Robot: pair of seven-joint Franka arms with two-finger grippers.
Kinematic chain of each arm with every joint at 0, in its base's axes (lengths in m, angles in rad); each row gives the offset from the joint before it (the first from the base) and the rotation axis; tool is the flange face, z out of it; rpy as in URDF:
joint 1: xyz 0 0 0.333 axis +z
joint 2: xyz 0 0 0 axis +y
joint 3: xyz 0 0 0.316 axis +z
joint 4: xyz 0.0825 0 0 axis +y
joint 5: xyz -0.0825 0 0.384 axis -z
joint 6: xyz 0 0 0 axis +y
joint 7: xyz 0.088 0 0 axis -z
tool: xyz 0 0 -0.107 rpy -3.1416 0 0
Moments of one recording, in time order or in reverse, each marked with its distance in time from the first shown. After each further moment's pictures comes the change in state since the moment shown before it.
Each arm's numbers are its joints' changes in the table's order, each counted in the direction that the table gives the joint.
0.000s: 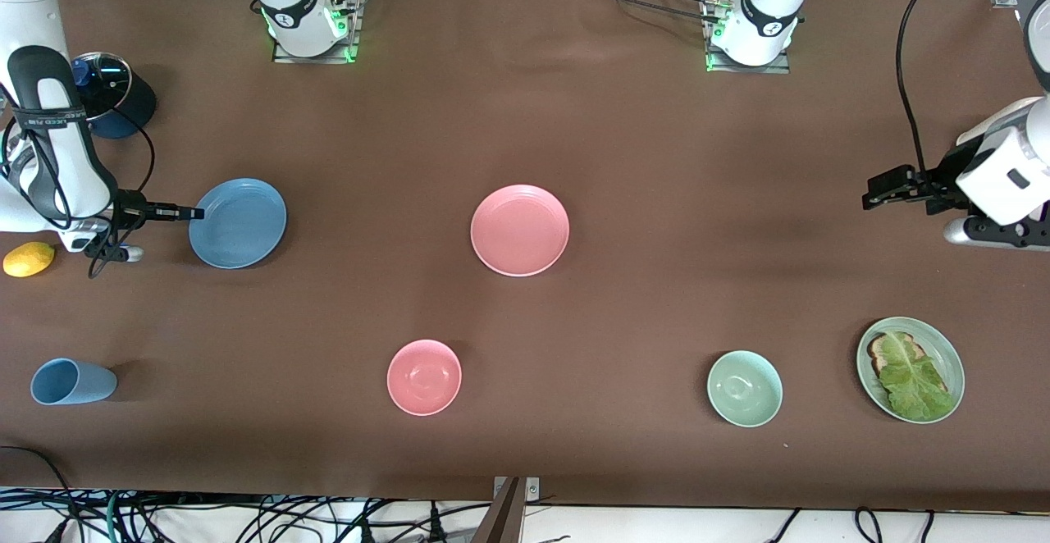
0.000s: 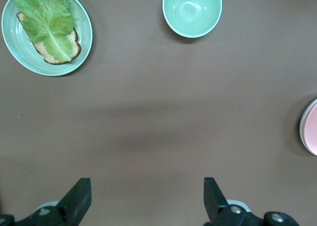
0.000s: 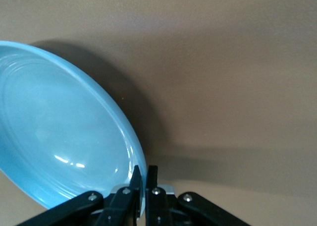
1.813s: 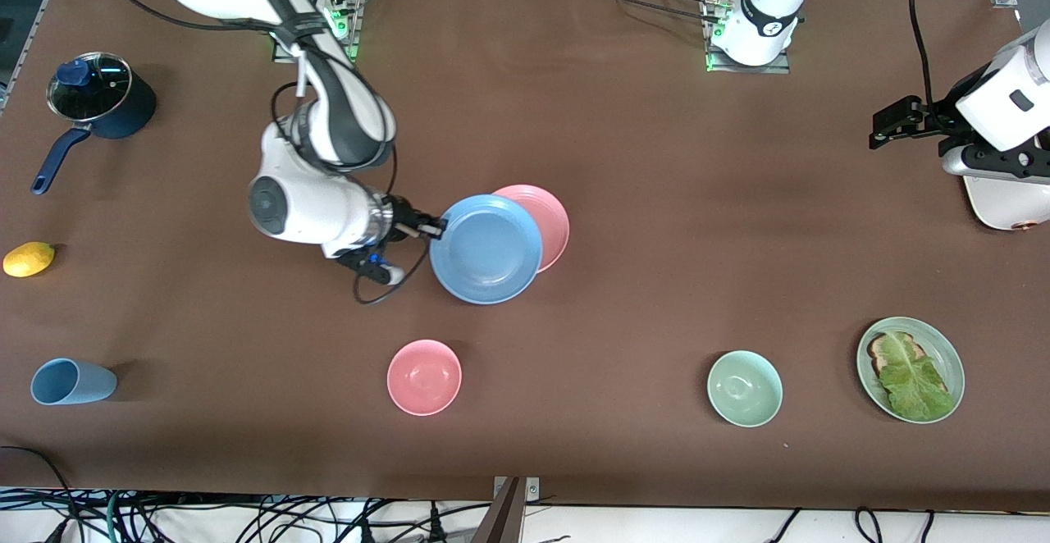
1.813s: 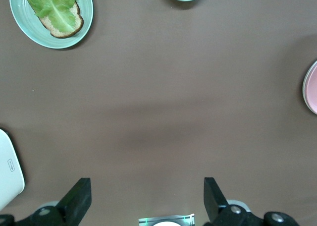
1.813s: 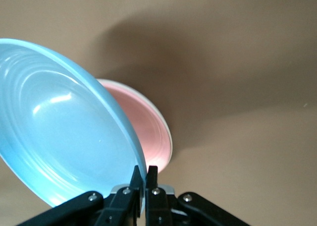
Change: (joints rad) left arm 0.012 -0.140 -0.065 0.071 -0.075 0.120 0.001; right arm 0.600 -0.074 0.330 -0.161 -0.186 -0.101 1.075
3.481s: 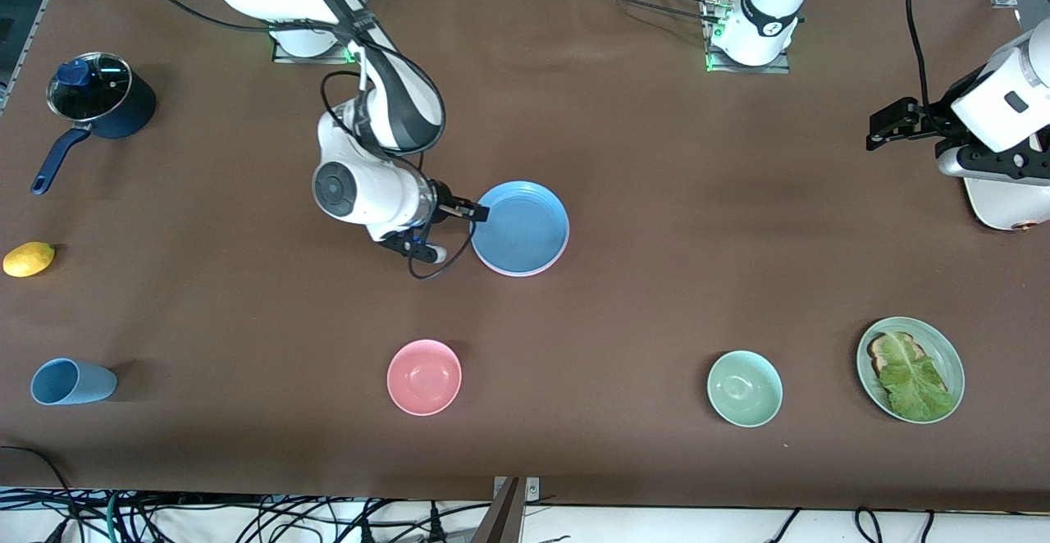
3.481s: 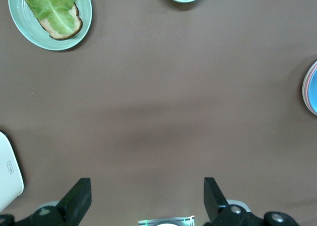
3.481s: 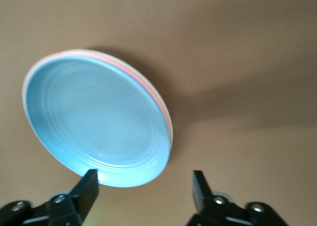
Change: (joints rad) left arm 0.000 0.000 -0.004 0.004 0.001 -0.011 0.000; right arm 0.078 -0.014 -0.036 0.033 0.030 -0.042 0.000
